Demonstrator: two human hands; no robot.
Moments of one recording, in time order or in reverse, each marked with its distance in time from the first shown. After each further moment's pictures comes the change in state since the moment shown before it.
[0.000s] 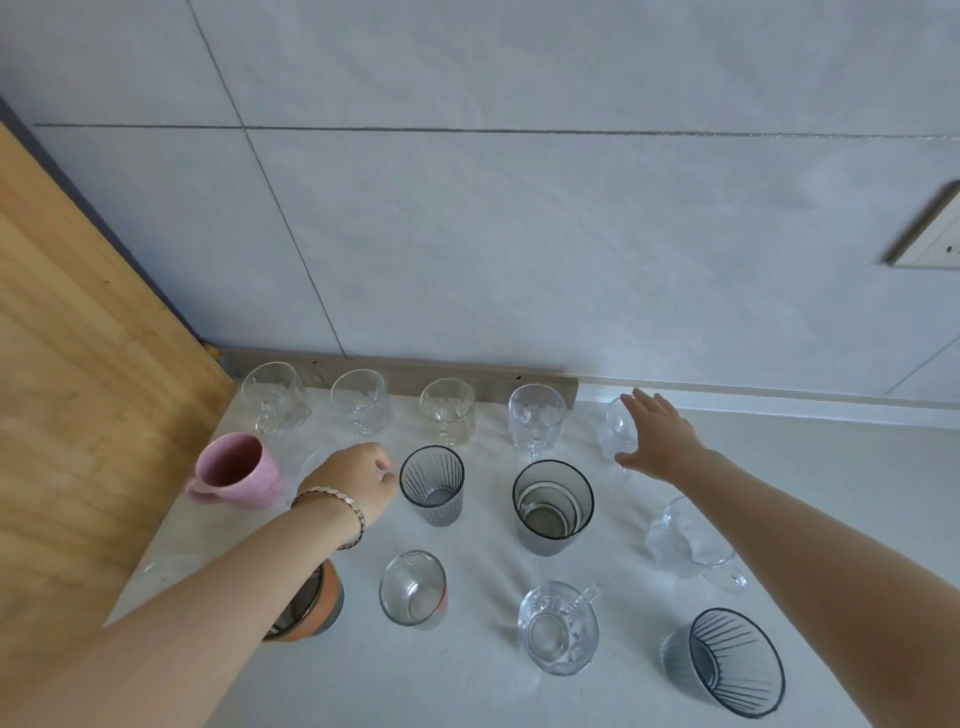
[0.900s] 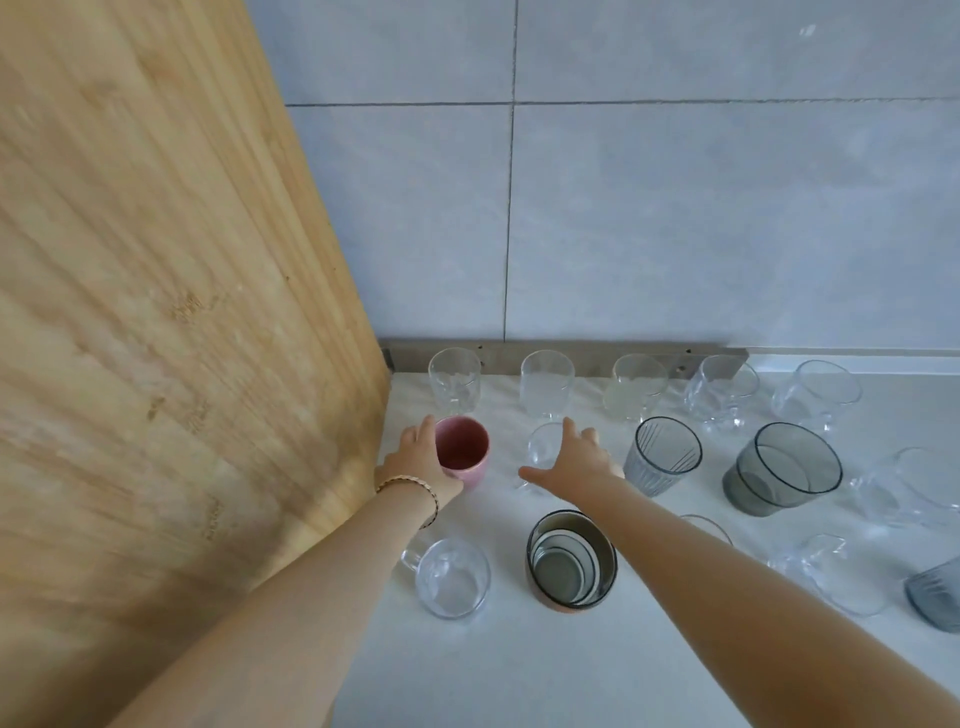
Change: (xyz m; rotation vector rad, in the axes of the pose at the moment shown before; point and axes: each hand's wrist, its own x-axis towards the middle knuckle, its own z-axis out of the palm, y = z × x) left_hand 0.069 -0.224 -0.041 -0.063 -0.086 0.077; right_hand -0.044 -0.362 0.093 0.287 -0.065 0.232
